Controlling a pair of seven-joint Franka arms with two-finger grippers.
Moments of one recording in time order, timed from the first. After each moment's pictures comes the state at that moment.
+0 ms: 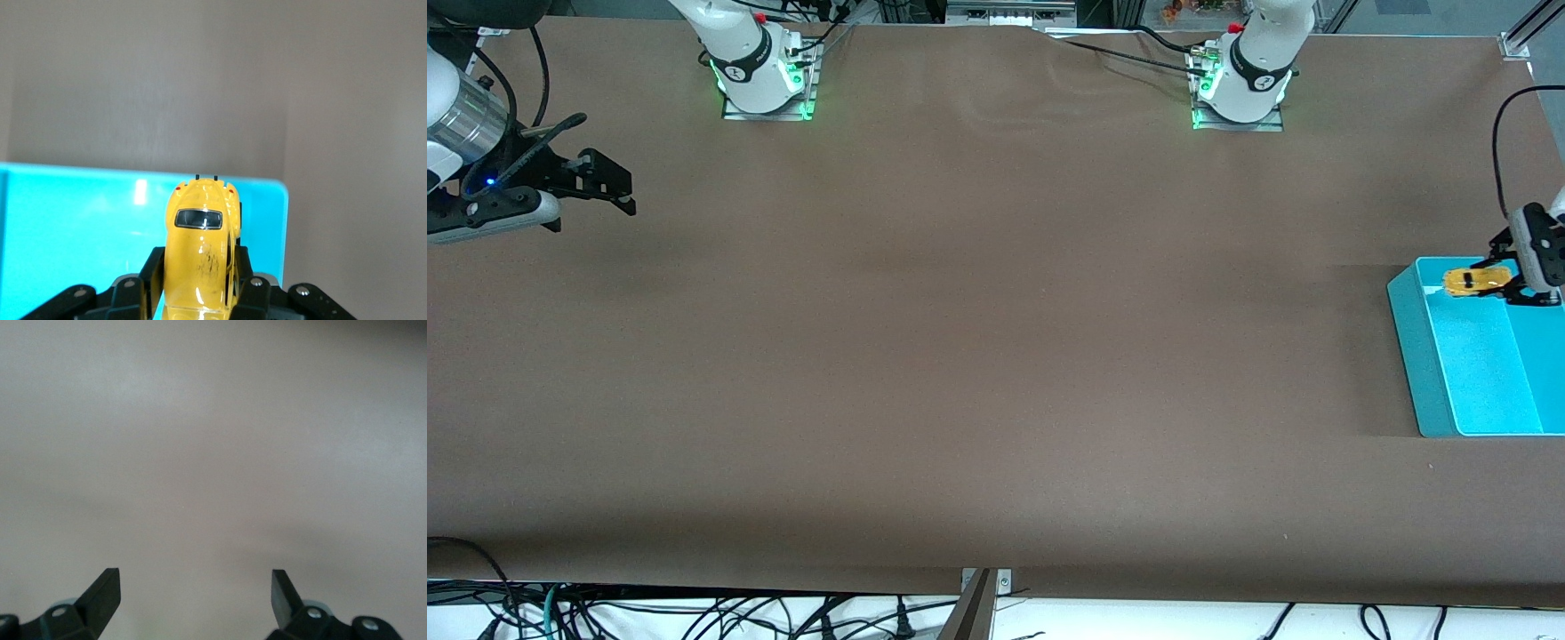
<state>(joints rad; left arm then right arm) 0.64 0.29 -0.08 -1.91 -0.03 2.10 2.05 -0.24 -0.07 0.29 -1.76 0.03 1.69 -0.20</state>
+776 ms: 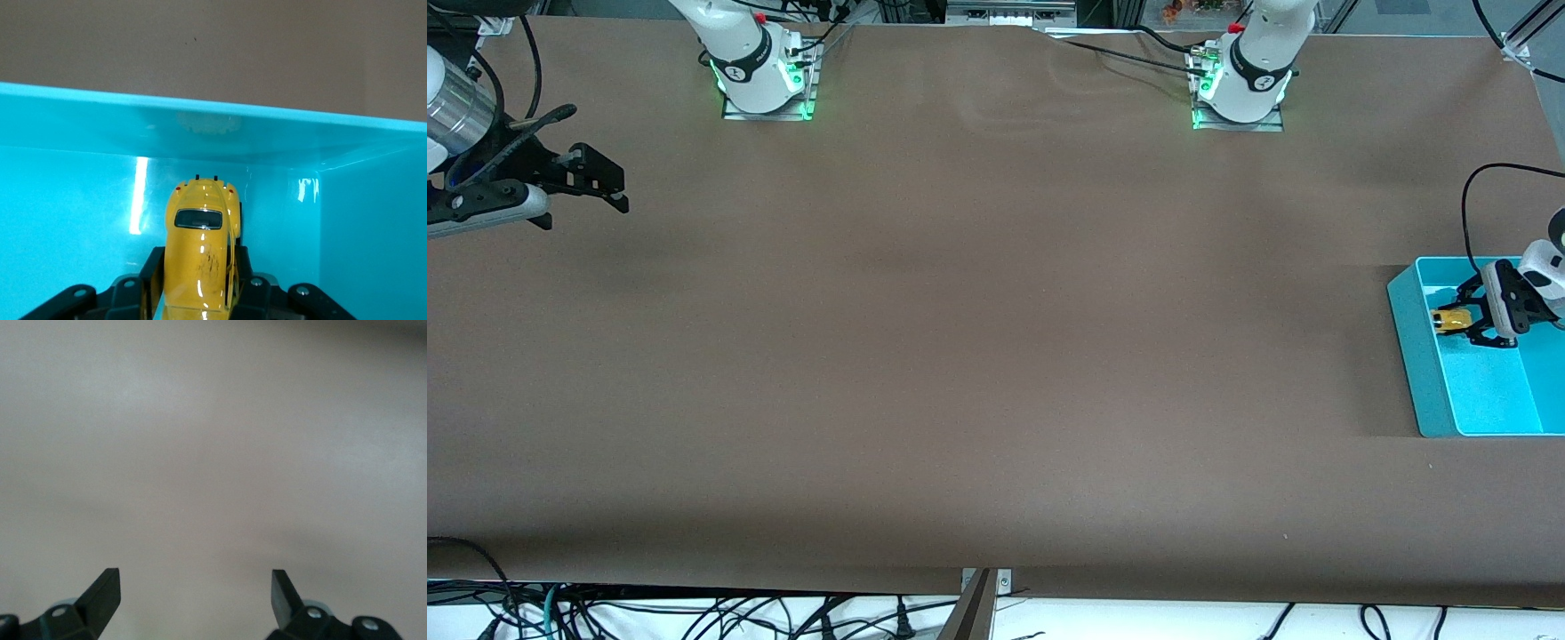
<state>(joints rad) 0.69 0.63 -0.11 -1.75 -0.10 2.20 2.13 -0.24 -0.06 0.29 -1.73 0.03 1.68 -0.20</state>
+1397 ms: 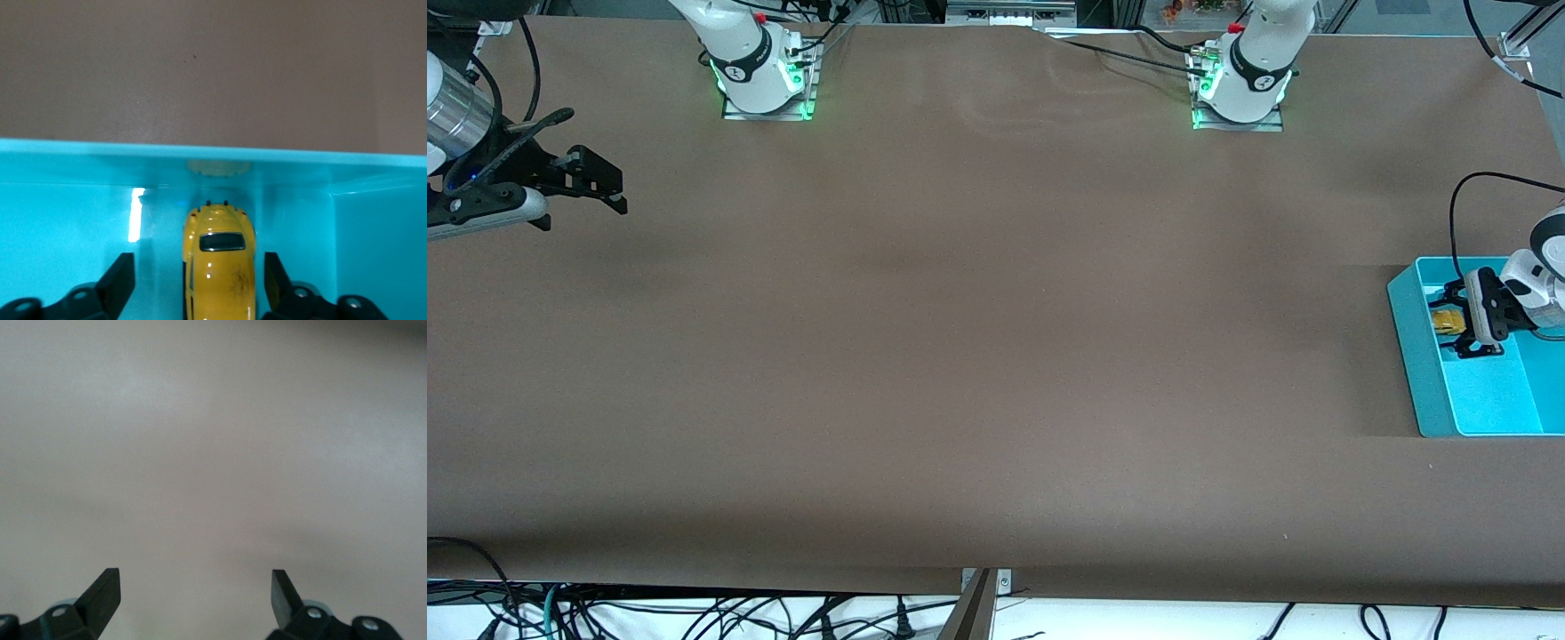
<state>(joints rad) 0.65 0.65 -0.11 -1.74 -0.10 2.20 2.13 -0.24 -0.06 0.29 -1.73 0.03 1.68 -0.20</state>
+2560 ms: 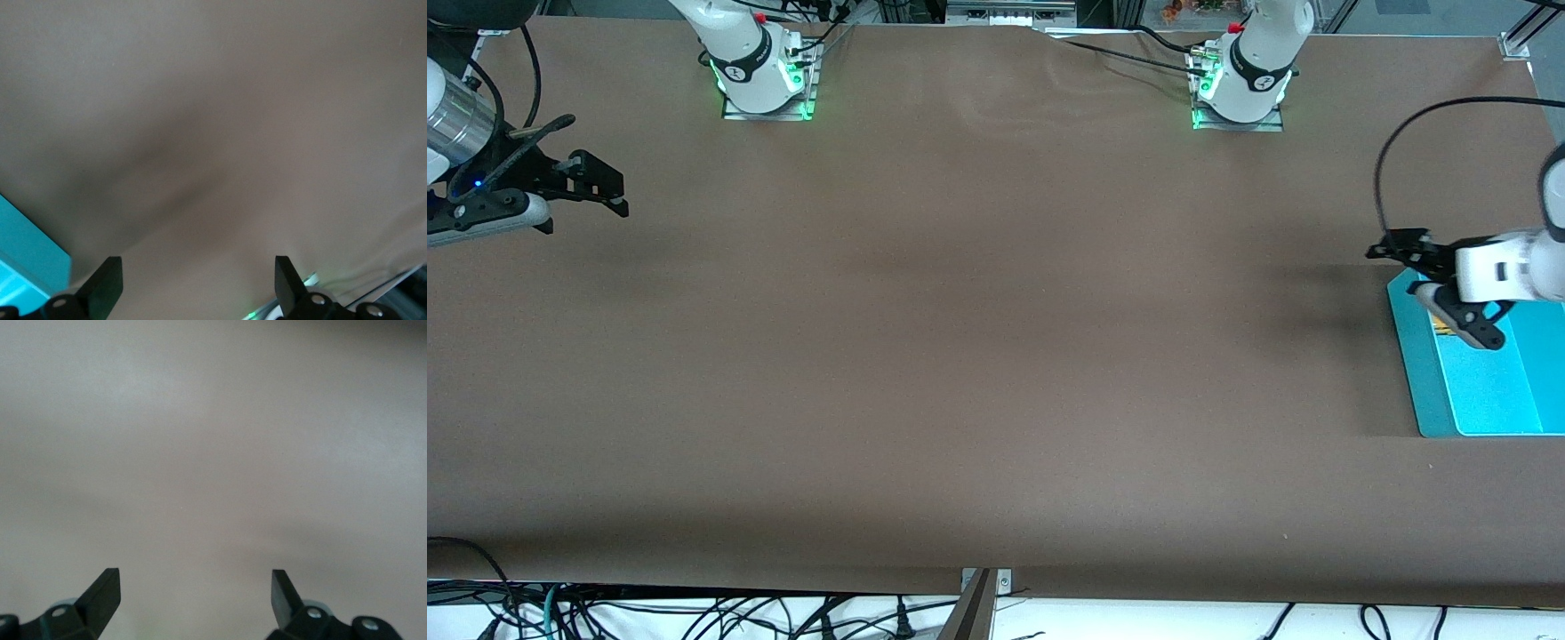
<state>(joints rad) 0.28 0.22 -0.19 -1.71 -0.08 1.58 0.53 -0.24 -0.05 0.28 -1.73 0.03 1.68 -0.21</state>
